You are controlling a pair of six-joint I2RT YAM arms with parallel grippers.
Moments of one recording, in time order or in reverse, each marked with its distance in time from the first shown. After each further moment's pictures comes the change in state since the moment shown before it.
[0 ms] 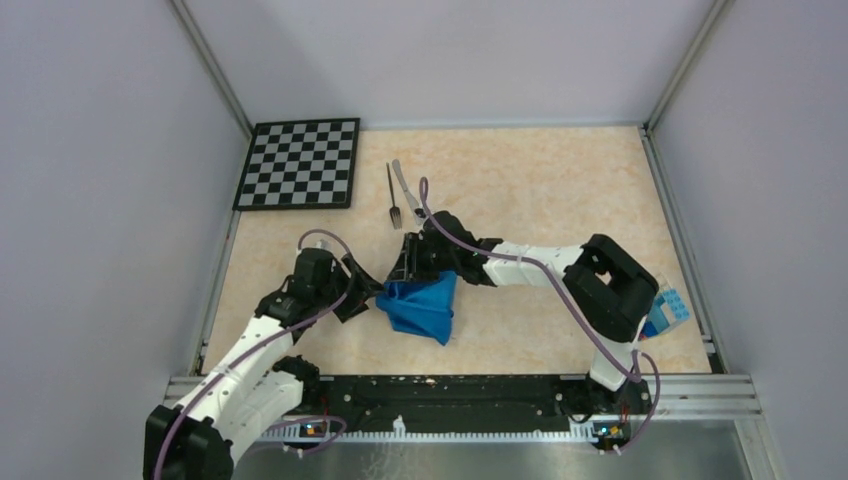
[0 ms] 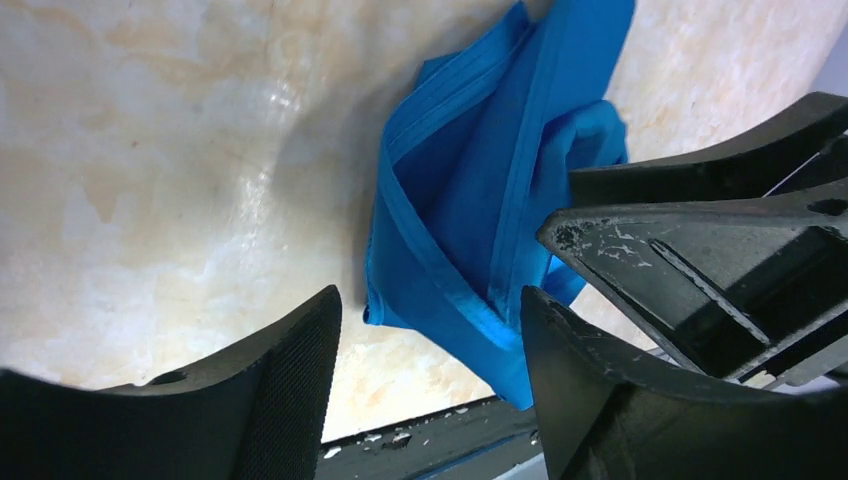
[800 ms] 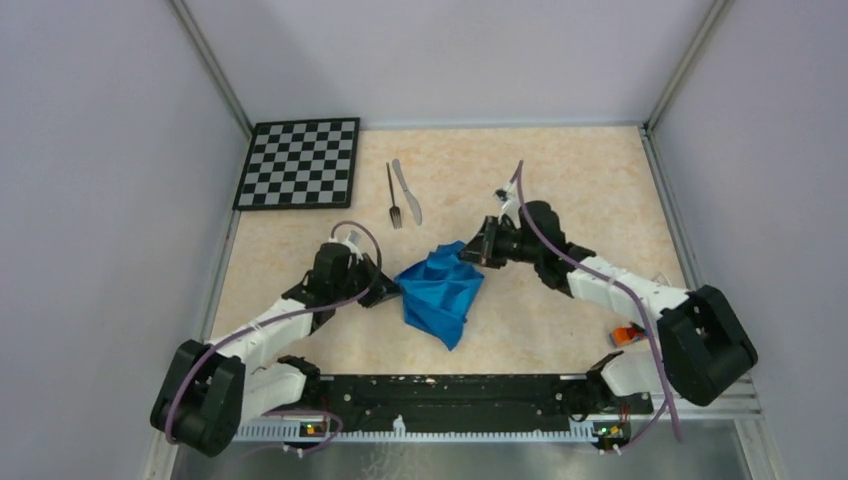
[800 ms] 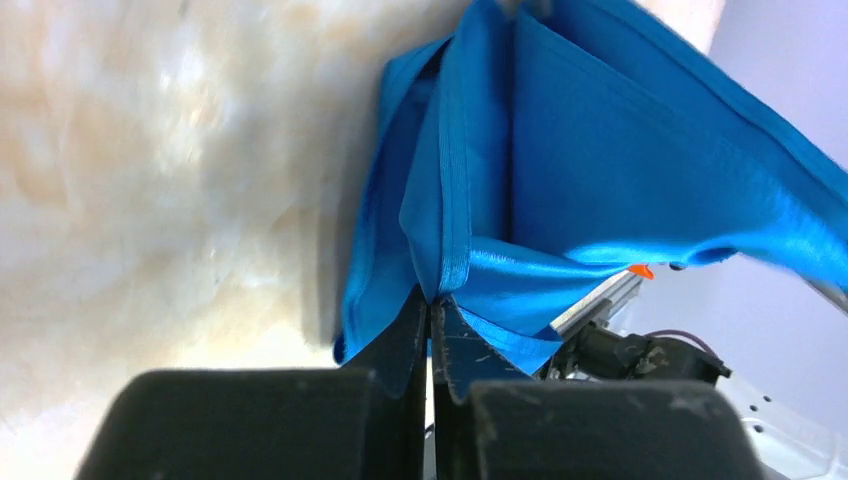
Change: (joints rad) left arm -0.056 0.279 -0.156 0.554 0.213 -0.020; right arm -0.278 -0.430 -0.418 0.172 -0.195 -0.029
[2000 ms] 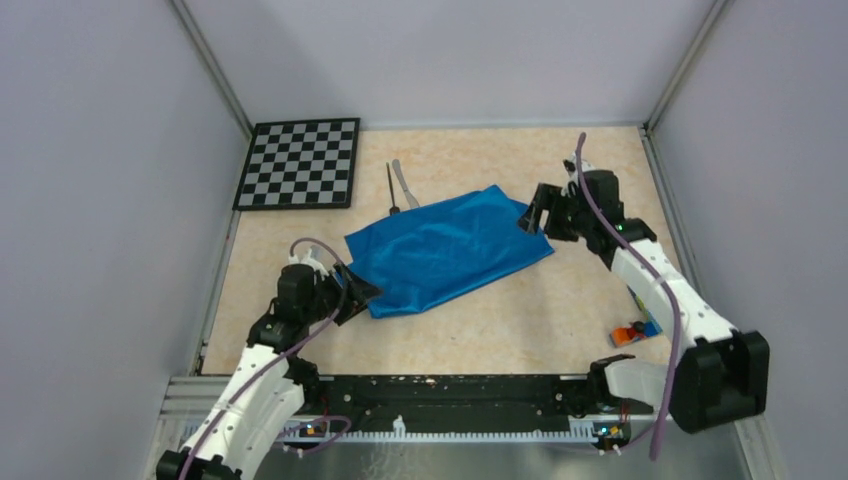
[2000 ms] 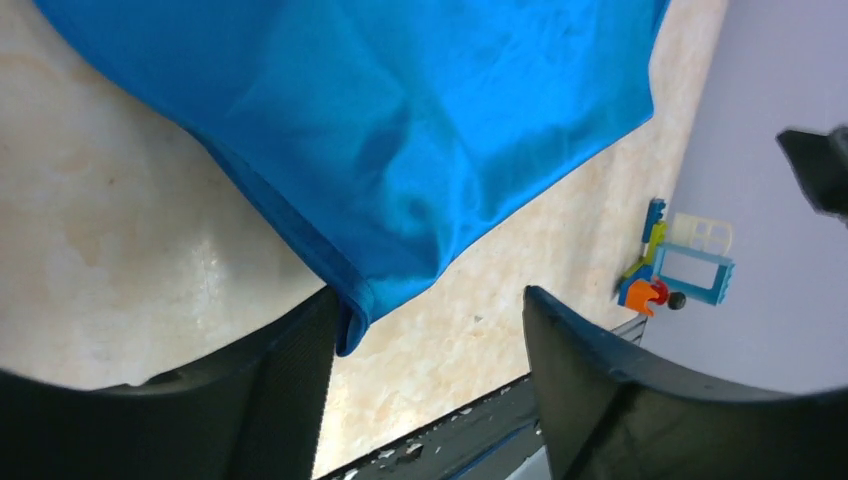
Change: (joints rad) left arm 0.187 -0.481 -0.053 -0.421 -0.017 0.095; right arm -0.377 -0.253 0.190 -0.715 0.278 -0.431
